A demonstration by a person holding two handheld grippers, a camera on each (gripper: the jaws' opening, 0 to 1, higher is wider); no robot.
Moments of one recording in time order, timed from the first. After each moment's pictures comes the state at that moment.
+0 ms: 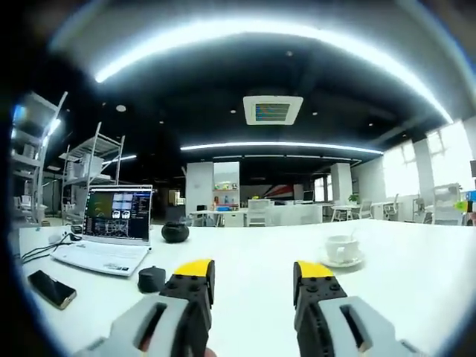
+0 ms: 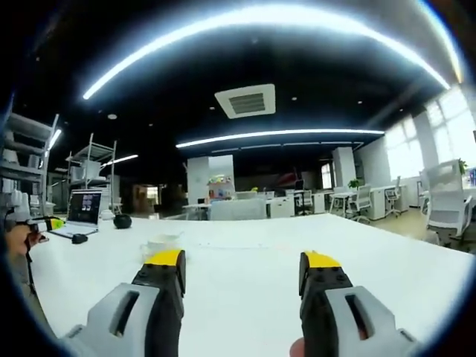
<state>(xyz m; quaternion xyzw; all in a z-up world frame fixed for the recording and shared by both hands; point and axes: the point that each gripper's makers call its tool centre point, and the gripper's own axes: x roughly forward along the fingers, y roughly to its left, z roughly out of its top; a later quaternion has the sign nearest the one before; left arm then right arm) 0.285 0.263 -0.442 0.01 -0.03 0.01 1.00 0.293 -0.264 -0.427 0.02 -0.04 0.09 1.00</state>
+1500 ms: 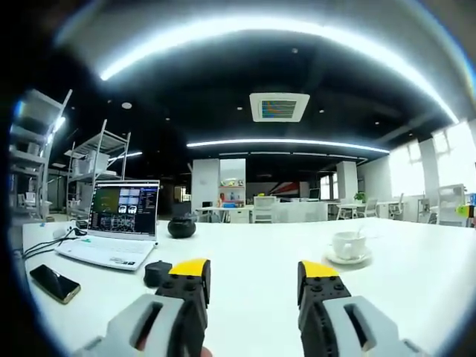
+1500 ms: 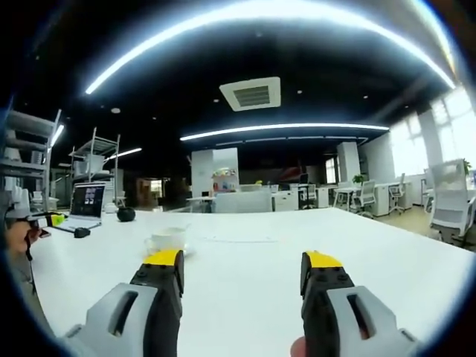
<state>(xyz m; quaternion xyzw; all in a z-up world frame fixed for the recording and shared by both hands) 0.282 0.270 -0.450 0.00 -0.02 0.03 1.00 0.302 -0.249 -0.436 0.02 -0.02 0.10 0.99</state>
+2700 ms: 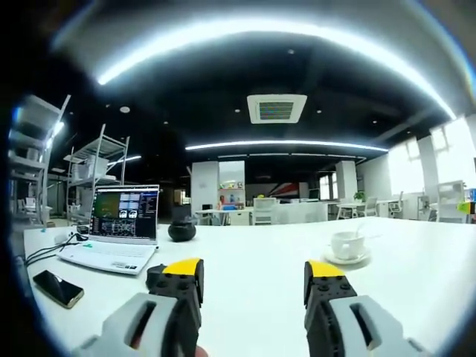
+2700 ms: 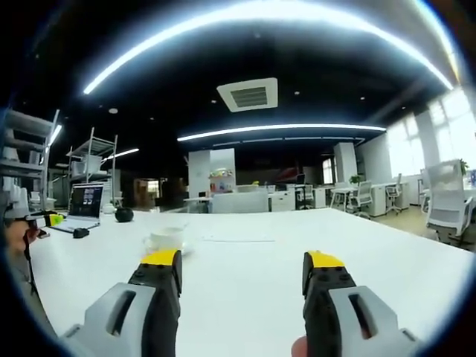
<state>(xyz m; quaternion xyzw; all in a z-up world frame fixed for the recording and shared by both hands) 0.278 0.268 -0.445 0.01 -0.02 0.03 1.00 0.293 -0.256 -0.437 0.02 -0.02 0.09 1.00</state>
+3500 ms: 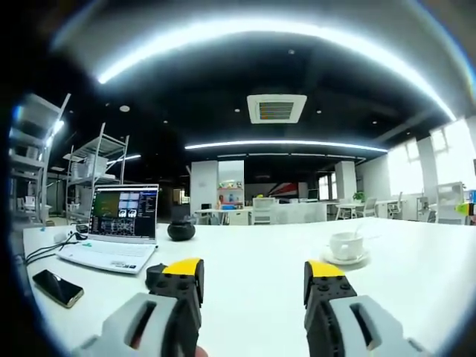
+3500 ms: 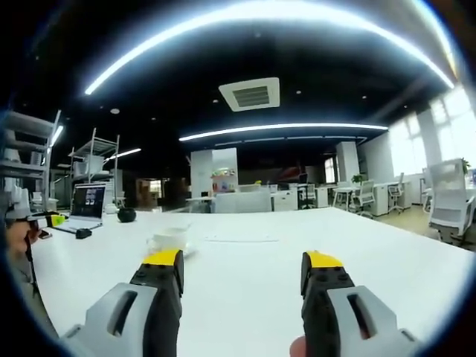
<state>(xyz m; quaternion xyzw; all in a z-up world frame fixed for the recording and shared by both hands) 0.275 0.266 -0.444 0.01 -0.02 0.02 1.00 0.292 -0.247 -0.434 0.02 -0.02 0.10 0.99</state>
